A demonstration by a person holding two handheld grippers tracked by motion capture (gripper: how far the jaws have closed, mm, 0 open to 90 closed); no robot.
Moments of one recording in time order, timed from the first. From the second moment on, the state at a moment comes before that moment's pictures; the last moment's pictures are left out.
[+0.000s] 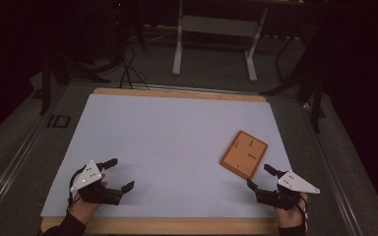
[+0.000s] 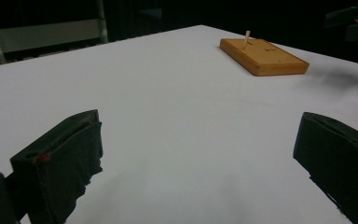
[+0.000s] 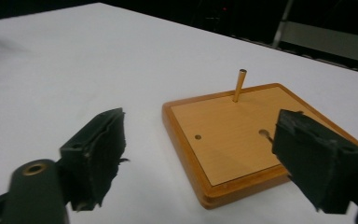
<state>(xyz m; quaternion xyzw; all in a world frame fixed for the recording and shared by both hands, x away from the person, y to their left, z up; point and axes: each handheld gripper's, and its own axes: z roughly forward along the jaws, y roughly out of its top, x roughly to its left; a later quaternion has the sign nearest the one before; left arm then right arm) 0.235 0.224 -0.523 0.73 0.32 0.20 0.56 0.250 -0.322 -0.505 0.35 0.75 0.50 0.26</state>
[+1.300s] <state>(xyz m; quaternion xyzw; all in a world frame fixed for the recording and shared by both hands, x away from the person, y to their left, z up) 0.235 0.222 -0.521 0.73 0.31 0.18 0.58 0.258 -0.296 -0.464 0.27 0.78 0.51 0.22</state>
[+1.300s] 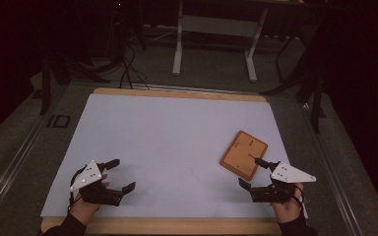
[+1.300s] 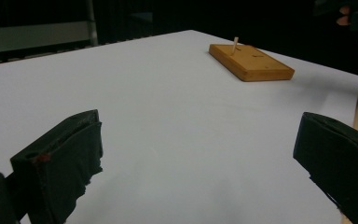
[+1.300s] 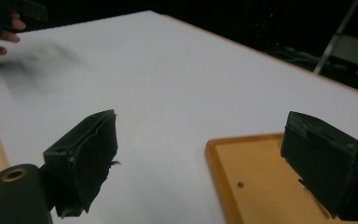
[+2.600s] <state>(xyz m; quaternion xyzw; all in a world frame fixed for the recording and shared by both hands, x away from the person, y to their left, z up) 0.235 0.221 -0.523 0.73 0.31 0.18 0.58 0.385 -0.293 -0.476 0.32 0.79 0.49 0.19</state>
